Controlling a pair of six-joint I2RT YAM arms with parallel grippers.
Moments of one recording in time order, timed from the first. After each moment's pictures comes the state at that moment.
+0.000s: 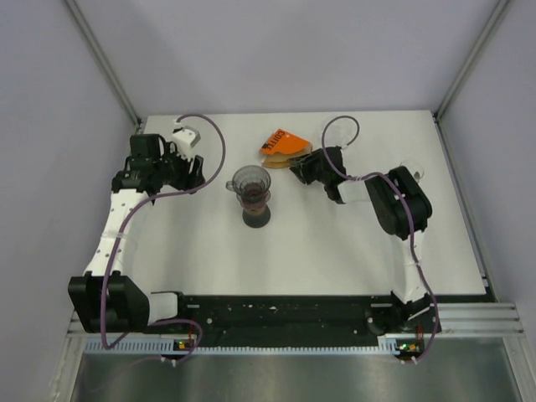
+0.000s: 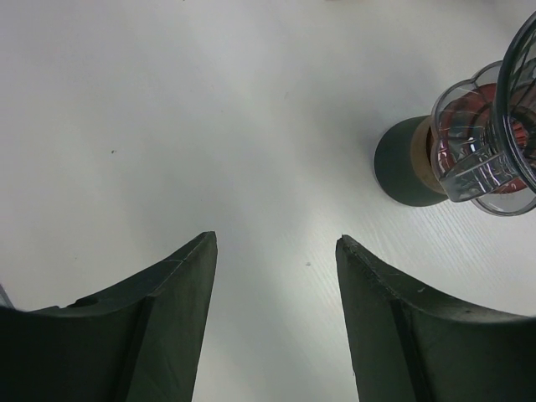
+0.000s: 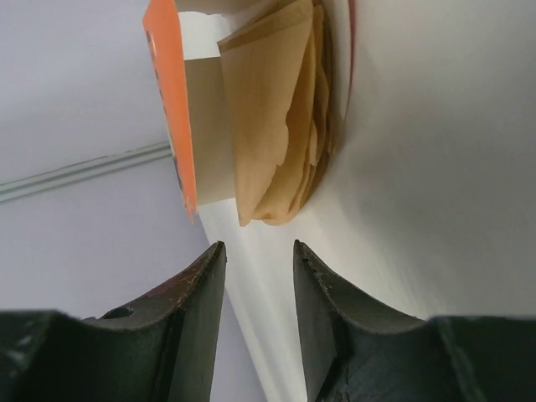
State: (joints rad) left arm 0.02 1.27 1.18 -0.63 0.43 0.36; right arm 0.43 2.12 1.15 0.56 -0.11 1.46
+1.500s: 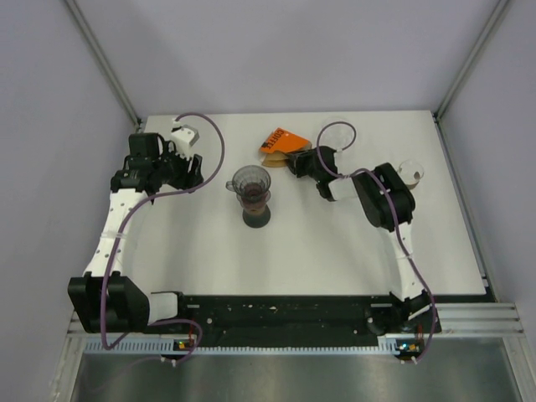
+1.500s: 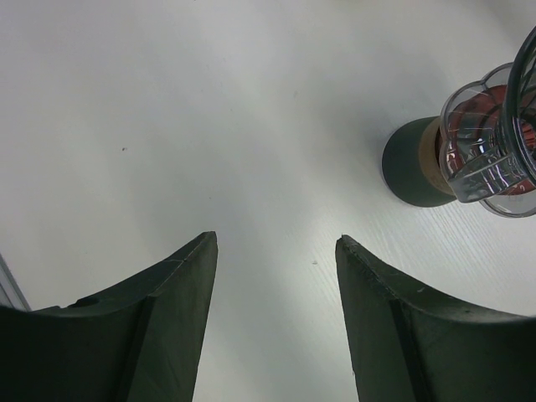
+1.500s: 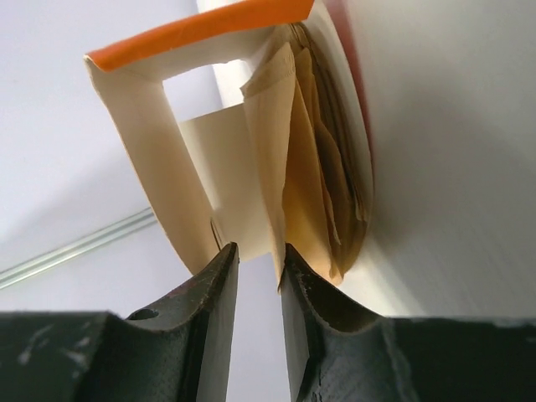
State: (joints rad) left arm 0.02 1.27 1.20 -0.64 0.41 0.37; right arm 0.45 2.31 1.32 0.66 -0.07 1.73
